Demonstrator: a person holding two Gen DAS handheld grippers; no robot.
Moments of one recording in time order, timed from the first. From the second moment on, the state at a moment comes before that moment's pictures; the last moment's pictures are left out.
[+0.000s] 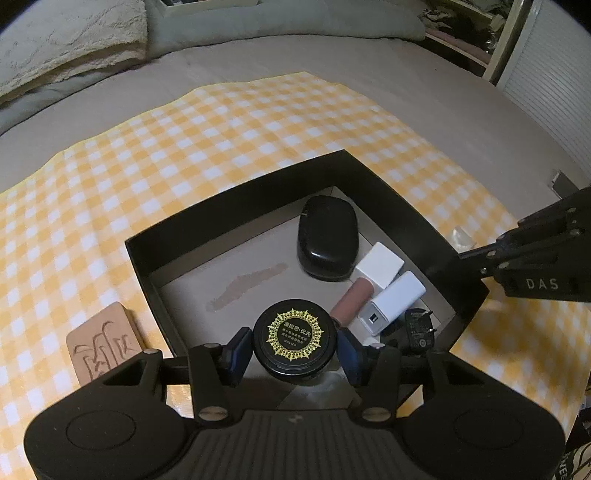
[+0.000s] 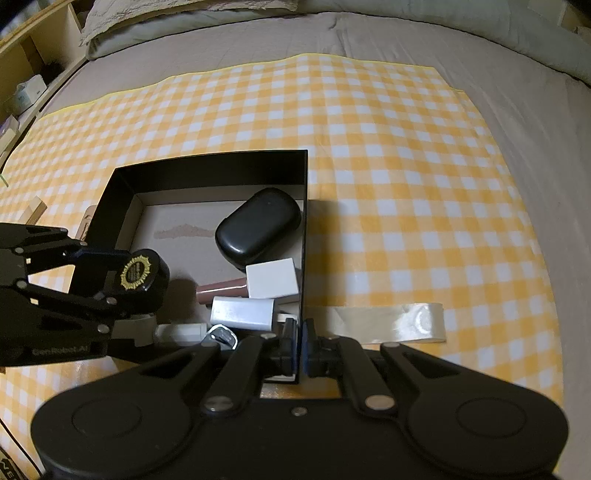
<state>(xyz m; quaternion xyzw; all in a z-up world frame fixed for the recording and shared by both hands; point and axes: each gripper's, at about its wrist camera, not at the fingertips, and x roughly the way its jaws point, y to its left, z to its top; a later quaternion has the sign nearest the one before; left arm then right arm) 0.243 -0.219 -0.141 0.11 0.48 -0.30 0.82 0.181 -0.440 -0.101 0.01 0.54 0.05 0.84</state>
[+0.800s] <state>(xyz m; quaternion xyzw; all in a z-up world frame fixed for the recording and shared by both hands) 0.226 -0.215 -0.123 0.07 0.49 -0.31 0.81 0.182 -0.440 -0.102 0.01 0.54 0.05 0.84</state>
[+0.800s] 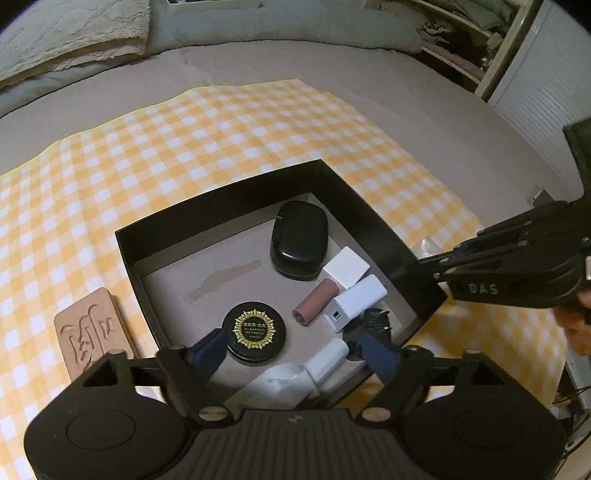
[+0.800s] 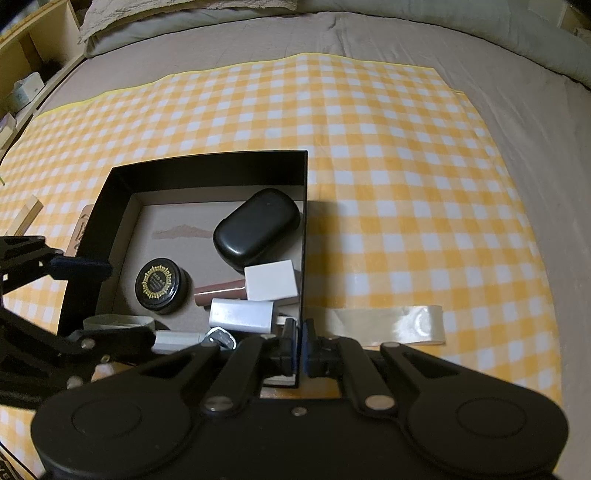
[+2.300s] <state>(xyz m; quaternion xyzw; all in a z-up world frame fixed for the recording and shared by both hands) 0.289 -0.088 -0.151 0.03 0.49 -0.13 0.86 0.181 -0.442 -0.101 0.01 0.54 0.05 0.84</state>
